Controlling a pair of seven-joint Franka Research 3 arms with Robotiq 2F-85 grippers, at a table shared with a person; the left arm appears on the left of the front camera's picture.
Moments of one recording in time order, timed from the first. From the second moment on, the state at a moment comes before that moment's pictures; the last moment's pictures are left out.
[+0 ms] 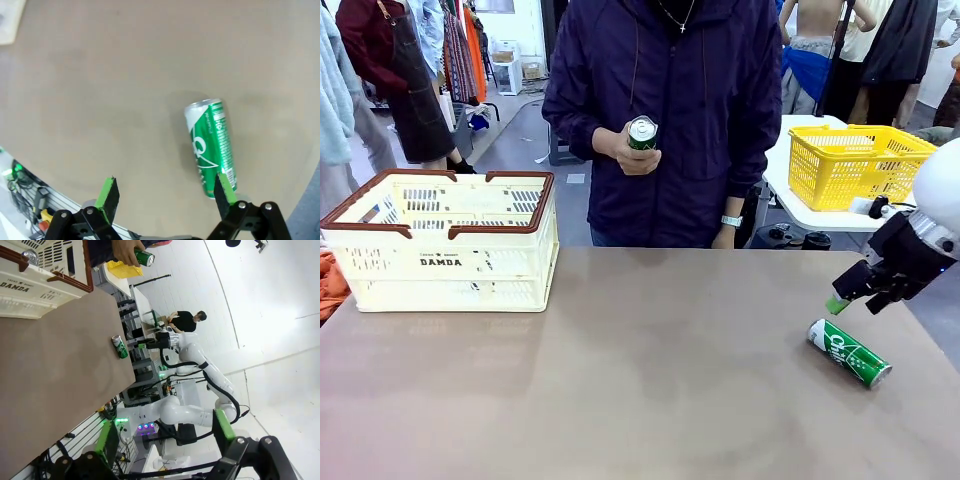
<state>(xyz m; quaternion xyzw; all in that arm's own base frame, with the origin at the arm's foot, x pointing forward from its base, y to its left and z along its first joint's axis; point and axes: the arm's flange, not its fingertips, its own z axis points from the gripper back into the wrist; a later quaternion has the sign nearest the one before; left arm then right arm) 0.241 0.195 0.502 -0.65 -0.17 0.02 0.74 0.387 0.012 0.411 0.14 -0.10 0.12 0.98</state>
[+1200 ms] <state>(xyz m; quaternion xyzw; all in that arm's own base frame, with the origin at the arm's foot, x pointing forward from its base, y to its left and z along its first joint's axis) 0.241 0.196 0.502 -0.65 -0.17 0.02 0.74 0.414 0.002 0.302 0.07 -0.03 0.14 0.99</state>
